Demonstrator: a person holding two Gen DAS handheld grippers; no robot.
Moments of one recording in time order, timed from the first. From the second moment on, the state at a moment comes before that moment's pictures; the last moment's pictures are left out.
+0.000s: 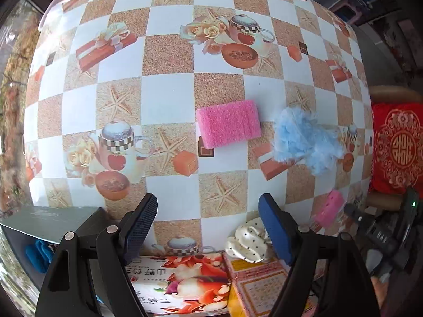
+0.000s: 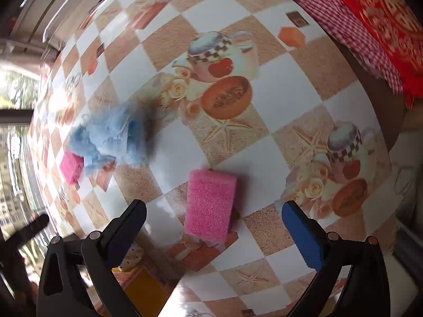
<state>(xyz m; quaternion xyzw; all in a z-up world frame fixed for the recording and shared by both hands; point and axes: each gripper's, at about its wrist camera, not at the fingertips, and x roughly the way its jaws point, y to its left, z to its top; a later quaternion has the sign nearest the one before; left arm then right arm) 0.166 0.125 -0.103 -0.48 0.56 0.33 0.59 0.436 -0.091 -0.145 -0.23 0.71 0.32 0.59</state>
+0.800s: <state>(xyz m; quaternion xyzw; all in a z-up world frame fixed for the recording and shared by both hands) 0.207 0.173 -0.165 -0.52 0.54 0.40 0.53 0.400 -0.061 -0.211 -0.30 0.70 0.26 0.60</state>
